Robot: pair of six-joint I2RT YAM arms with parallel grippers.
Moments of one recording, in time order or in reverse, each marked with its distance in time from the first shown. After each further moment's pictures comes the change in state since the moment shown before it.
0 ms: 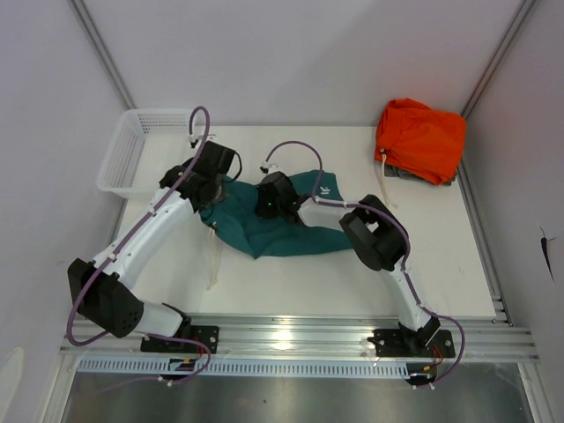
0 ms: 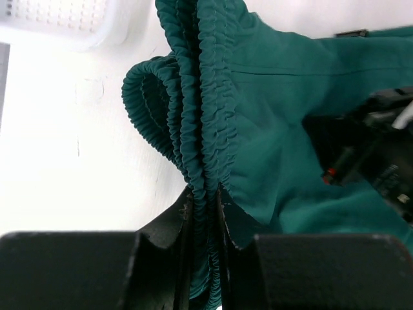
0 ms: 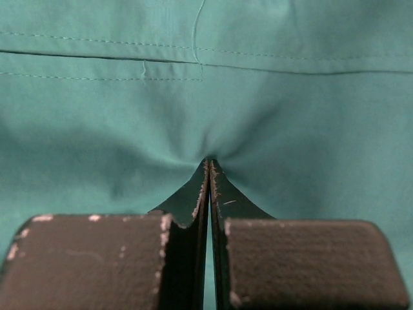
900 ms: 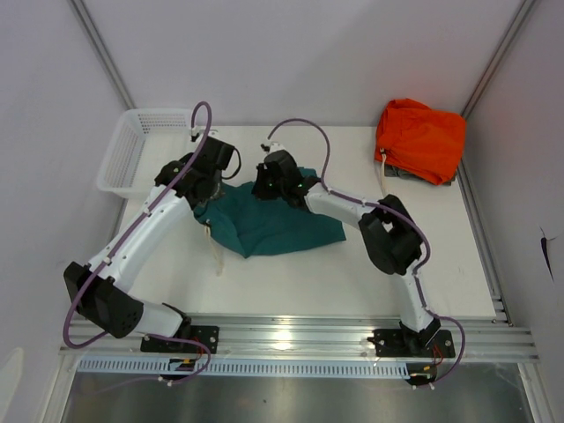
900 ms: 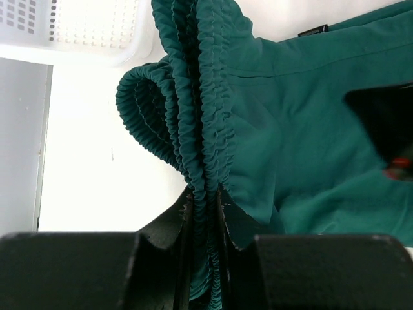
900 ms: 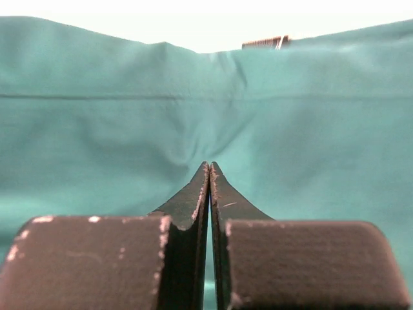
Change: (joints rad) left arm -0.023 -0.003 0.095 -0.085 -0.049 0.098; right arm -0.010 -0.080 0.128 -0.126 -0.021 0.006
